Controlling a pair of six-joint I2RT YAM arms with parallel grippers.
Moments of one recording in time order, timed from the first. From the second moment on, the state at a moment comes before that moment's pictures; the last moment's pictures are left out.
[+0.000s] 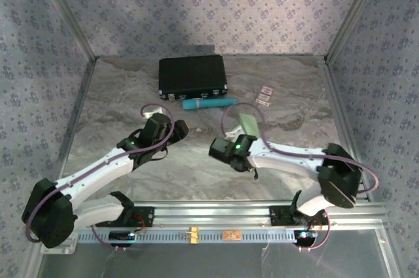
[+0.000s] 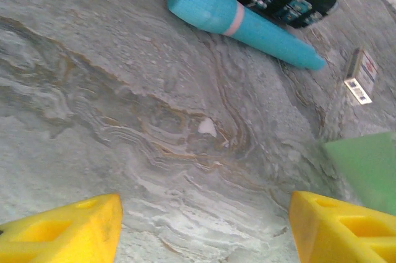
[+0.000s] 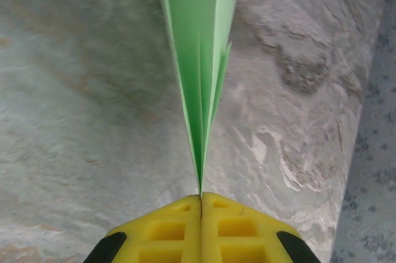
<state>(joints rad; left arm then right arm) -0.68 1.09 0.65 -0.26 -0.18 -0.97 1.10 1.52 1.02 -1.10 0.71 0.55</state>
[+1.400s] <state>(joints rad) -0.66 1.45 0.67 0.02 0.25 -0.97 0.64 1.50 0.53 0.02 -0.35 0.93</state>
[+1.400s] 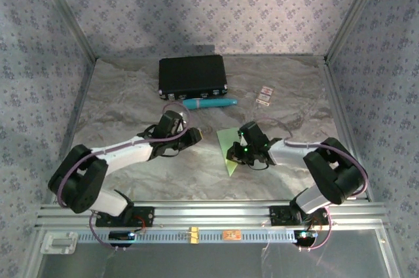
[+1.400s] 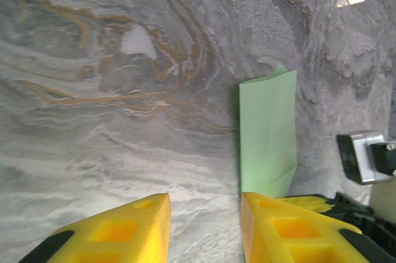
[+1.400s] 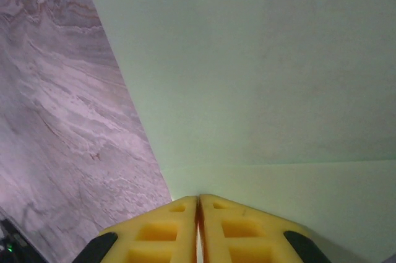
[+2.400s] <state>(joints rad) -0.78 1.95 1.03 0.09 0.45 -1.00 0.44 1.05 0.37 -0.15 -0.33 0.97</state>
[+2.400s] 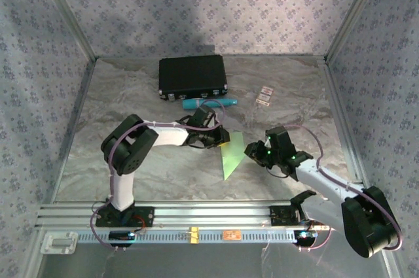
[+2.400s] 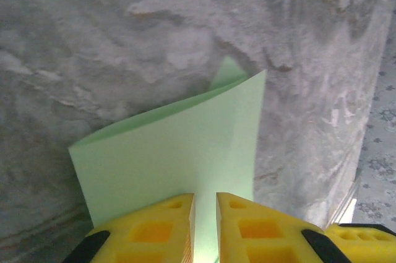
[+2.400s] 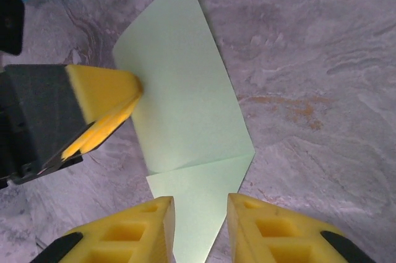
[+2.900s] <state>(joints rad) -0.76 1.96 0.93 0.27 0.52 -1.04 0.42 1.28 0.39 -0.06 -0.49 0.92</state>
